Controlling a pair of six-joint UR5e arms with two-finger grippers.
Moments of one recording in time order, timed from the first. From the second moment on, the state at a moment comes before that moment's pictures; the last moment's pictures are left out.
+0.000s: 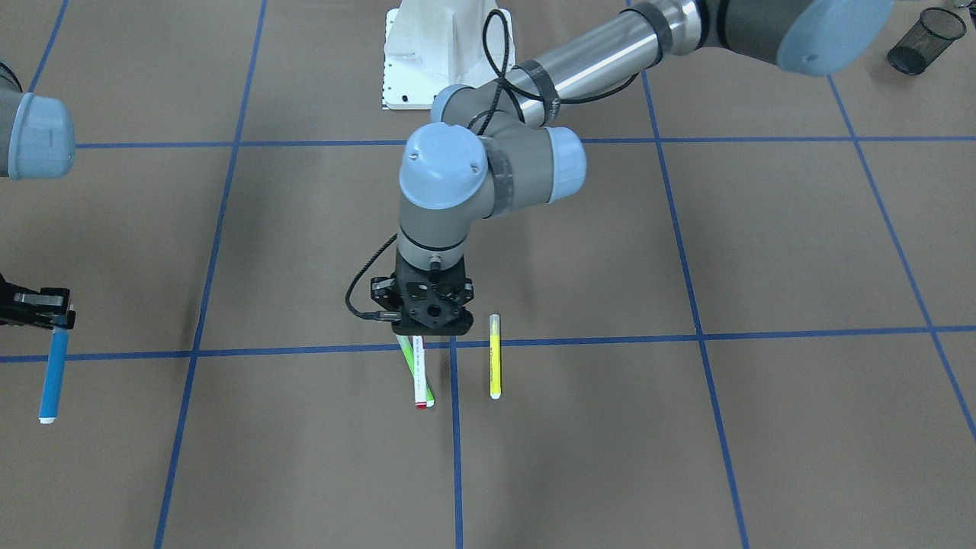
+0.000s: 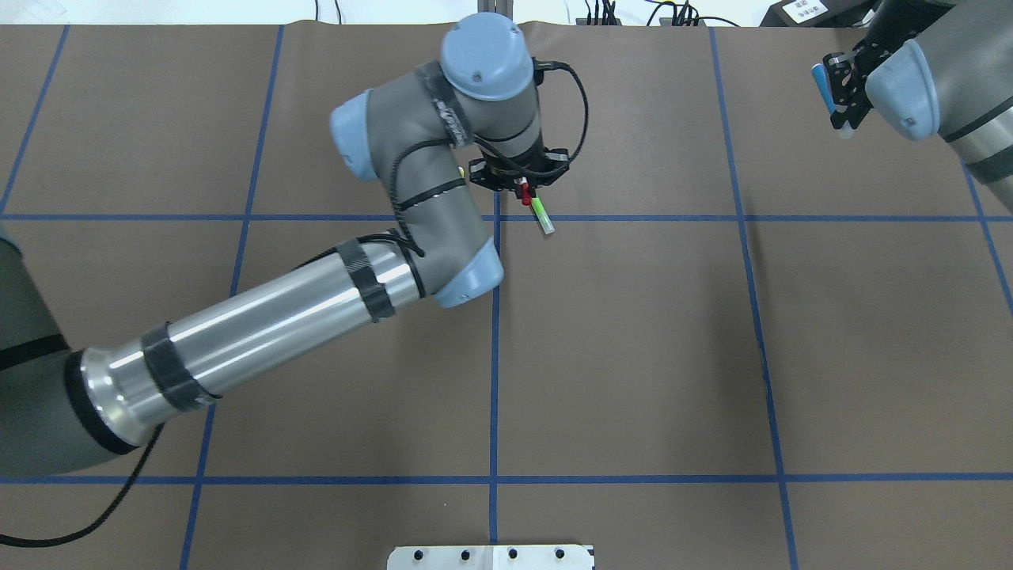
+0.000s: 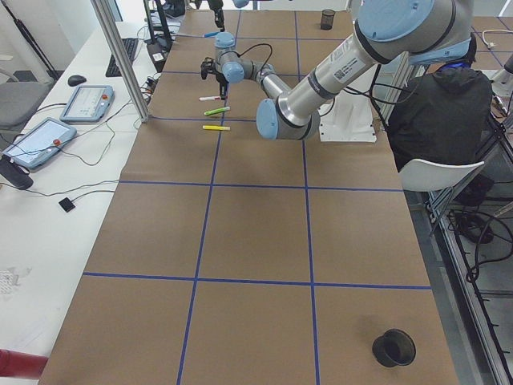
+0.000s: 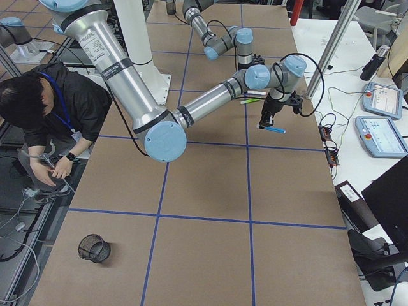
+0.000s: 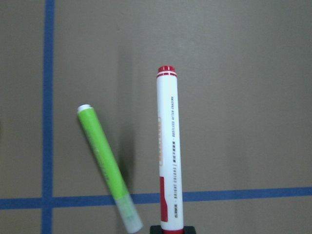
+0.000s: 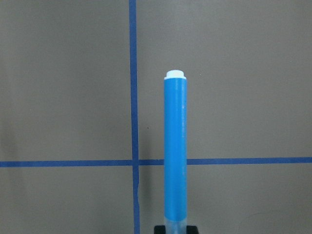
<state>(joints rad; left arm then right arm) -0.68 -2.62 -1.12 -1.88 -2.00 -1.22 1.20 -1.01 1.58 -1.97 2.34 0.39</state>
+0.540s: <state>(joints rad) -0.92 -2.21 -1.47 -1.83 -2.20 -1.20 1.21 -1.15 1.72 -1.96 2.35 0.37</state>
